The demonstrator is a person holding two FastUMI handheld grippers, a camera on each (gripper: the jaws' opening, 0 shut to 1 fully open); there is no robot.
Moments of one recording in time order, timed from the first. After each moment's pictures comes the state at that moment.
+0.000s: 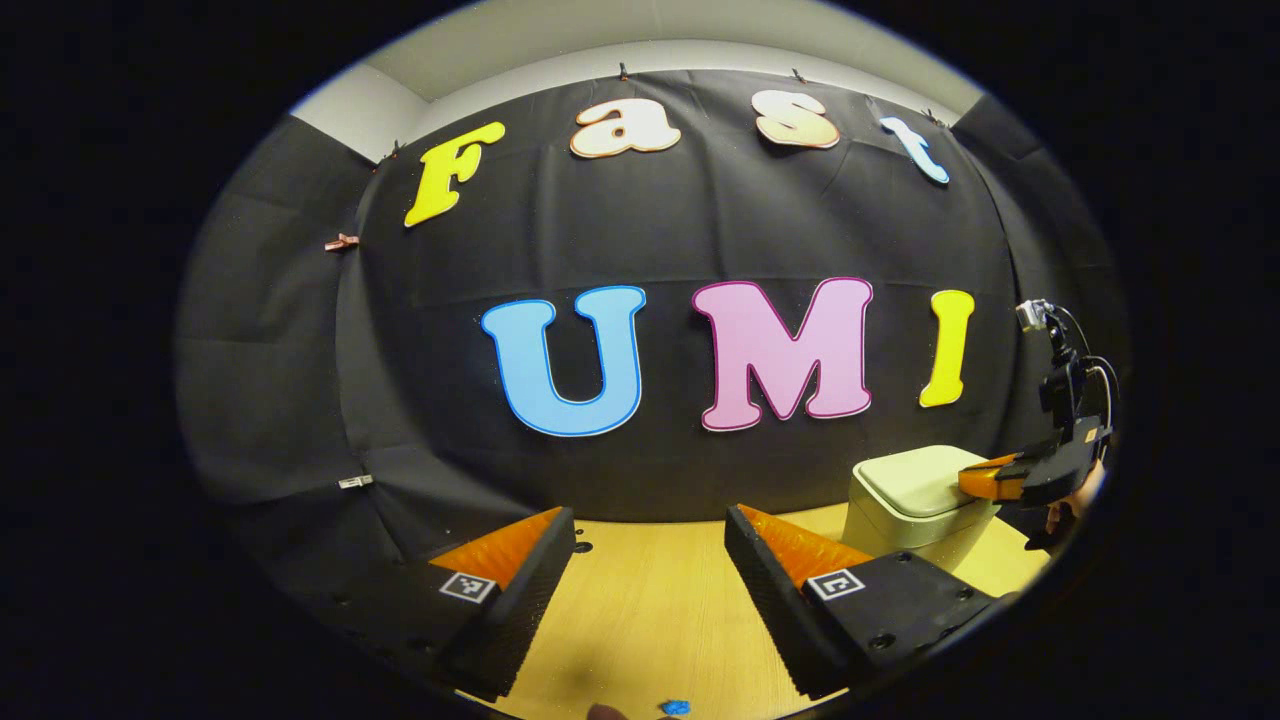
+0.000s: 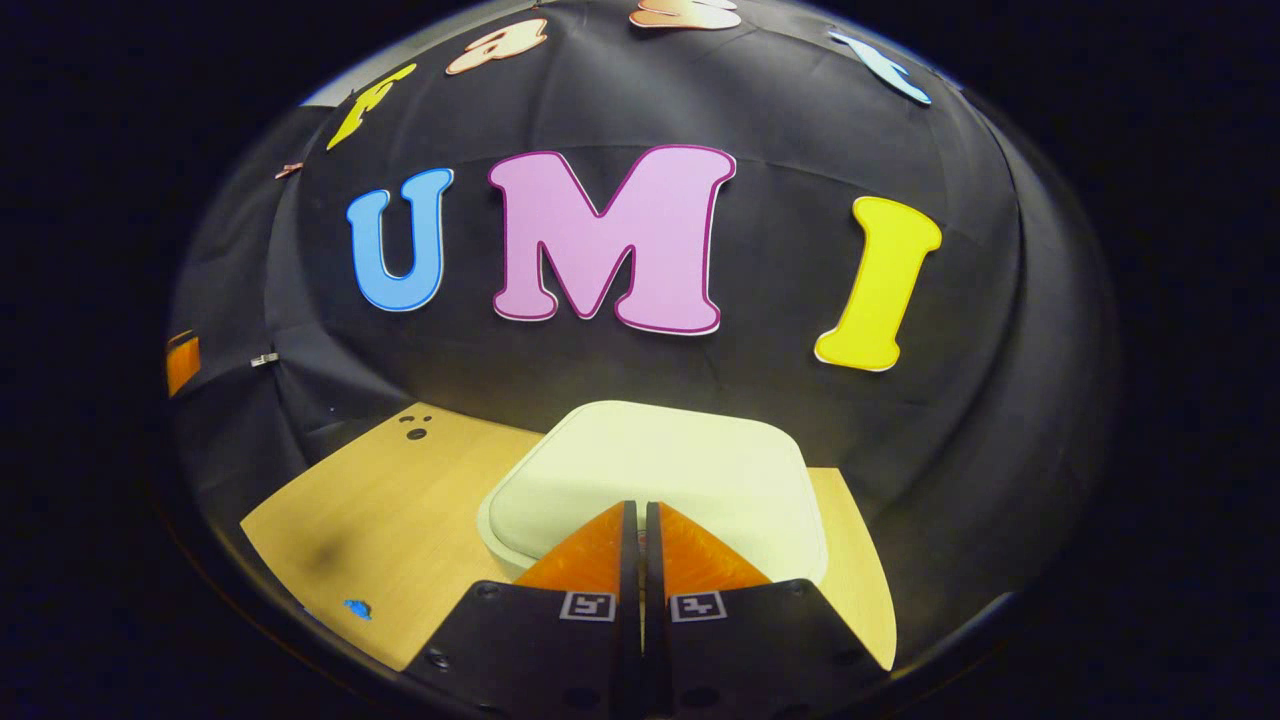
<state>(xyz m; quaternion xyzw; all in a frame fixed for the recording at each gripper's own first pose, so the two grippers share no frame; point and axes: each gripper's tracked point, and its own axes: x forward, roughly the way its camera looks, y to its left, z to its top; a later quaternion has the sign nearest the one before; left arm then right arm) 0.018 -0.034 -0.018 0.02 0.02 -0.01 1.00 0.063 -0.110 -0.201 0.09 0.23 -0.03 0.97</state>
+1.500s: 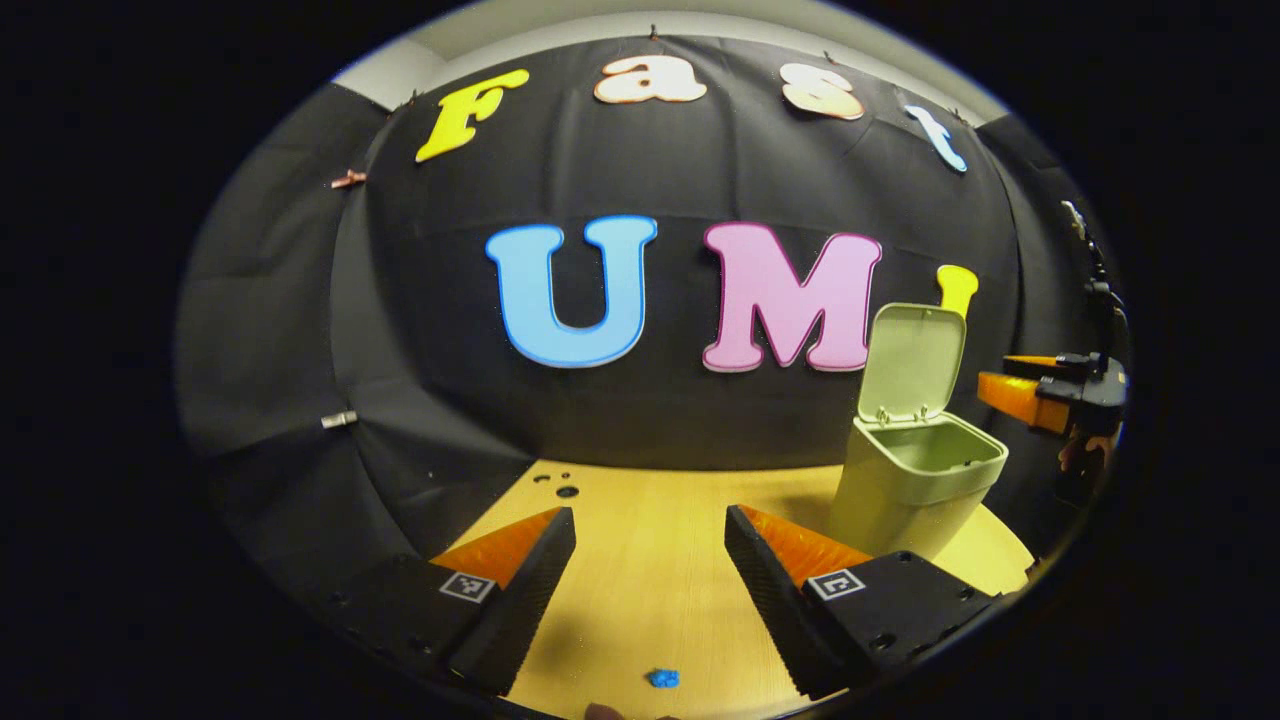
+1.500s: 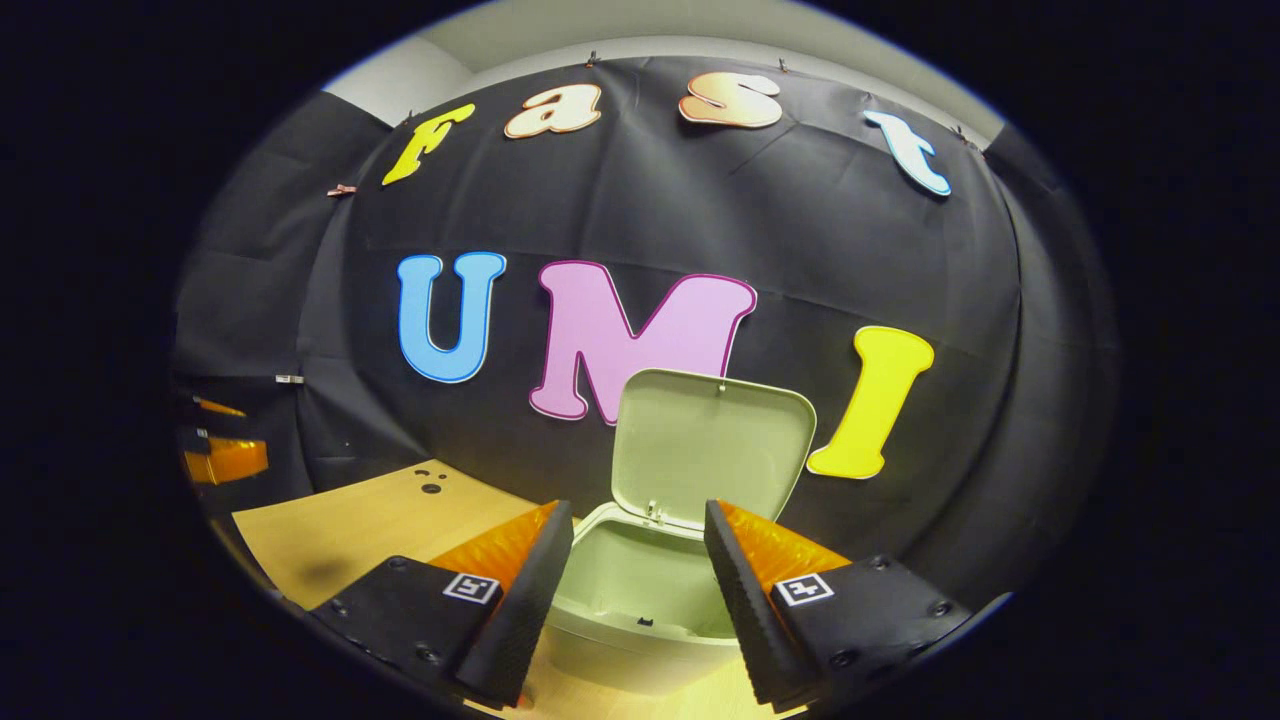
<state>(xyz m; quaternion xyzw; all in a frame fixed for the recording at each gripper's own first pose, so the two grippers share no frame) 0.012 -0.020 -0.107 -0.03 0.12 -0.03 0.99 0.045 -0.104 -0.101 0.04 0.09 -0.02 1.00</state>
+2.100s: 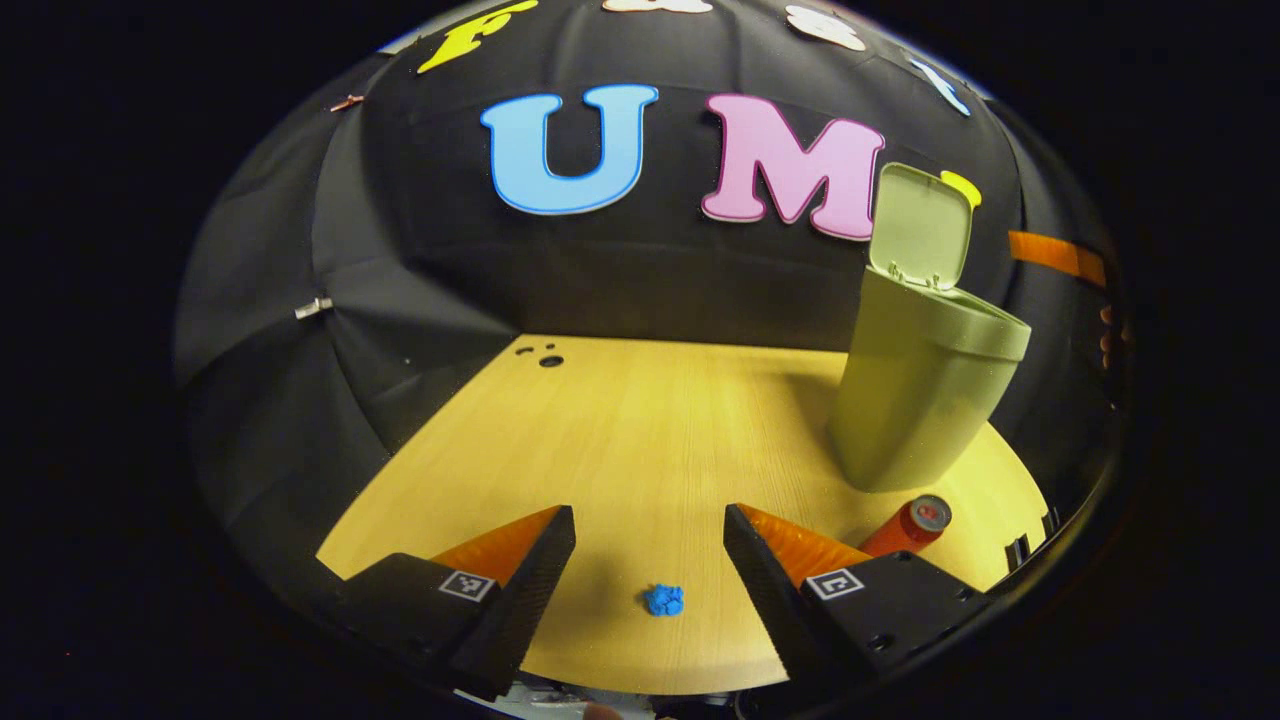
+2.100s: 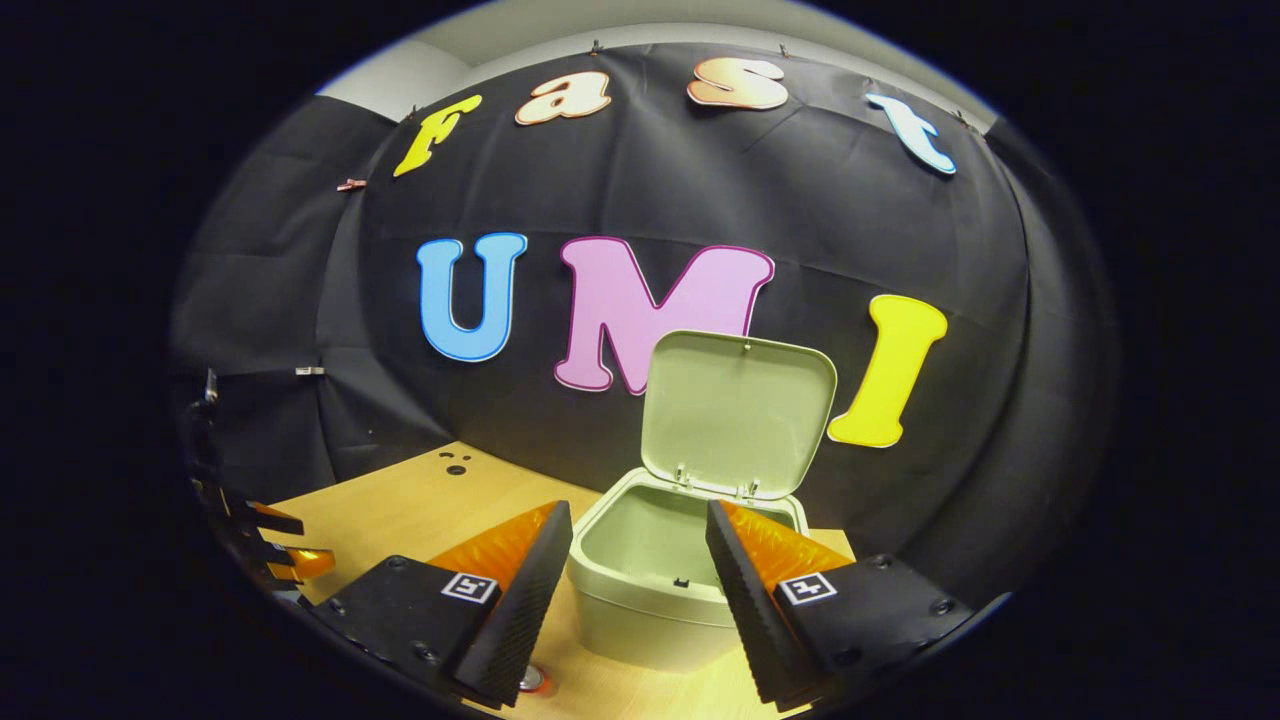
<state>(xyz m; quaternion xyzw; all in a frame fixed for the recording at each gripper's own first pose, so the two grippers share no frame) -0.022 -0.034 -0.274 -0.03 0.26 -0.06 0.96 0.018 -0.075 -0.123 0.05 0.12 0.01 0.99</state>
